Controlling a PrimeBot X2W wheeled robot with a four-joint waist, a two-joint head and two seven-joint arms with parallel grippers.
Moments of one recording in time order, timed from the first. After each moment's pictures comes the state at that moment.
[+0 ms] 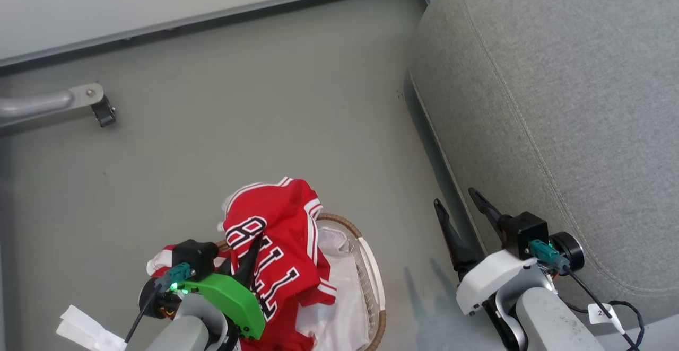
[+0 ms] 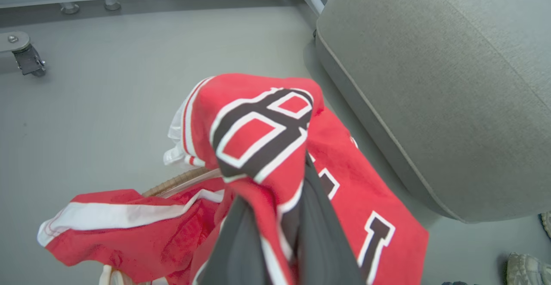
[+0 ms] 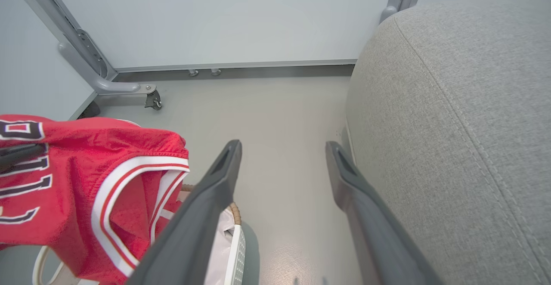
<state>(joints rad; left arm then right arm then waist) -0.36 0.23 -0.67 0.68 -0.70 -0.13 -0.26 -0.28 -0.05 0.25 0.45 0.18 0.13 -0.26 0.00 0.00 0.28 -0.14</state>
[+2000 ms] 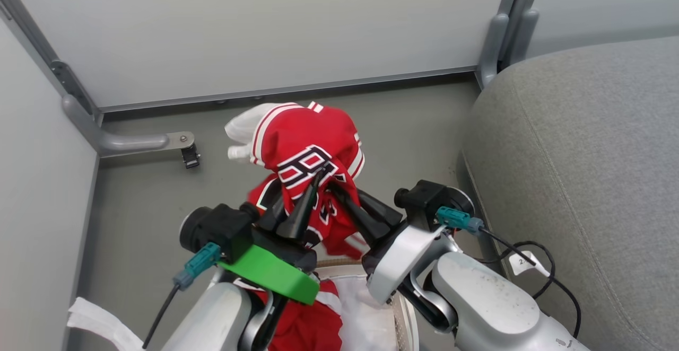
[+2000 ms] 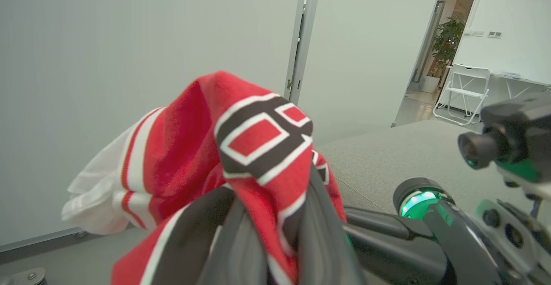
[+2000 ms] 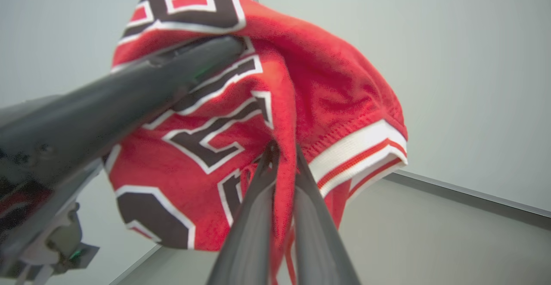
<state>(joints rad) -0.31 0.14 -0.56 0.16 -0.47 -0.13 -0.26 -0.55 -0.05 0.77 0.45 0.54 0.13 -0.26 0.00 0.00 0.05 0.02</state>
